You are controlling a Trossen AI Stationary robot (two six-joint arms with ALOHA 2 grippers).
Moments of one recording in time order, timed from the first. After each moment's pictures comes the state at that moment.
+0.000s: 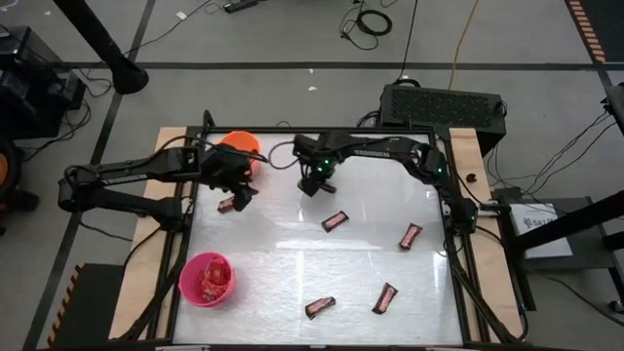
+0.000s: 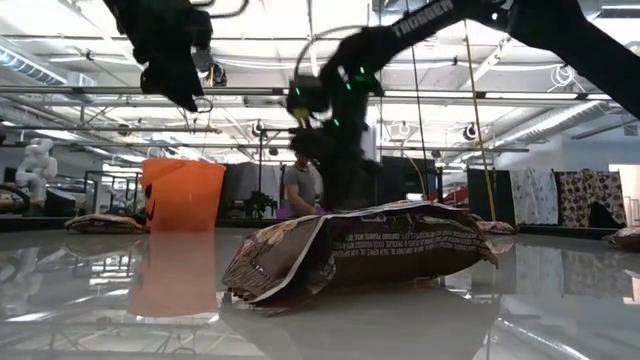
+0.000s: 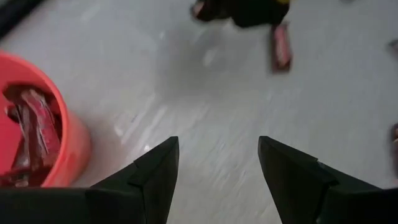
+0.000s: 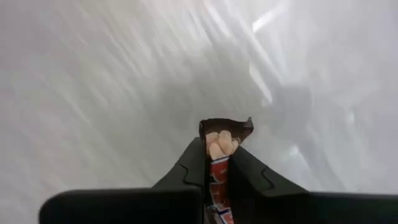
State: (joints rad) left arm 0.24 1.02 0.94 -0.82 0.02 -0.32; right arm -0.33 2.25 1.90 -1.01 -0.09 0.36
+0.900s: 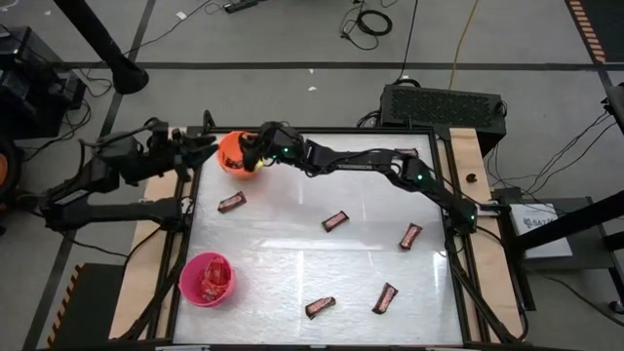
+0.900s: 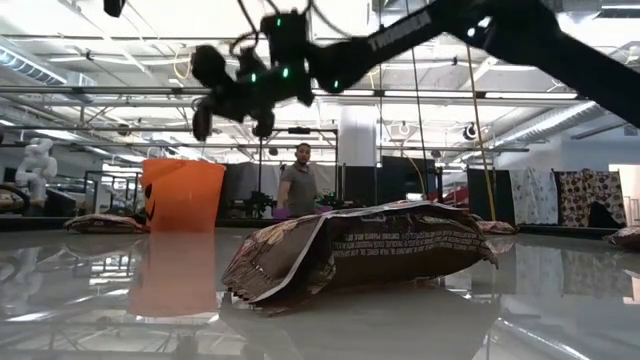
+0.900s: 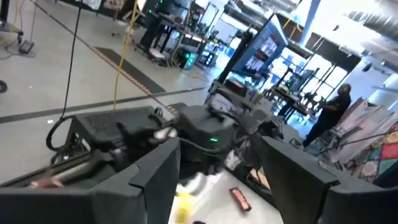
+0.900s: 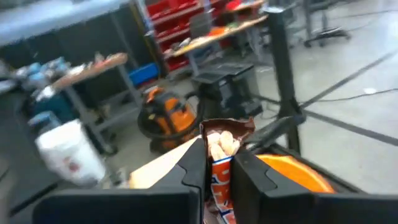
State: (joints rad) left arm 0.24 0.52 0.94 -0.46 -0.16 -0.52; right arm -0.25 2.43 2.05 0.32 0.16 0.40
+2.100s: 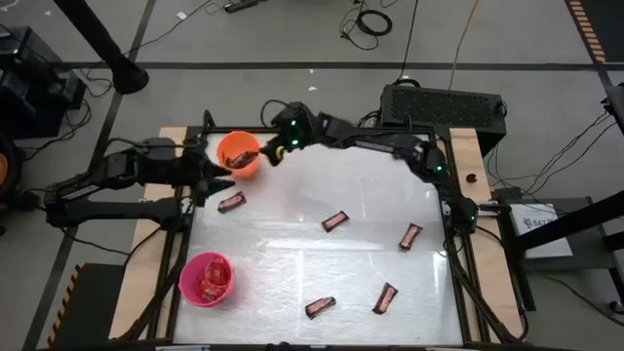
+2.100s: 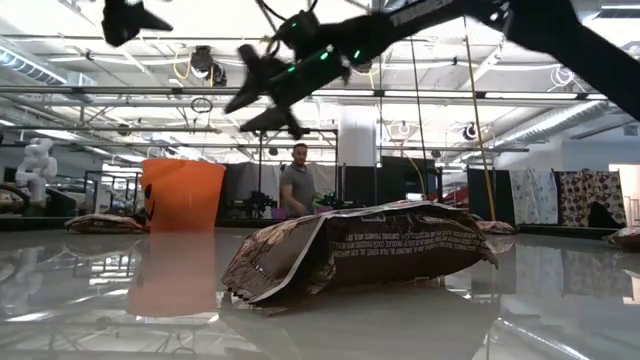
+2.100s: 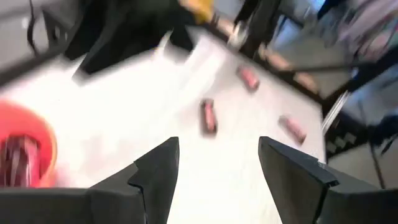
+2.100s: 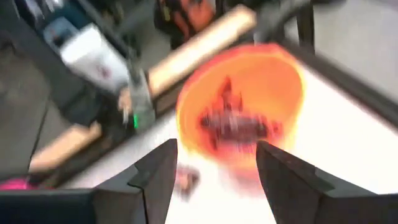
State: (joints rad) left arm 0.24 0.64 0.94 -0.78 0.10 -0.44; right arm -0.36 2.25 2.05 -0.32 -0.24 0.44
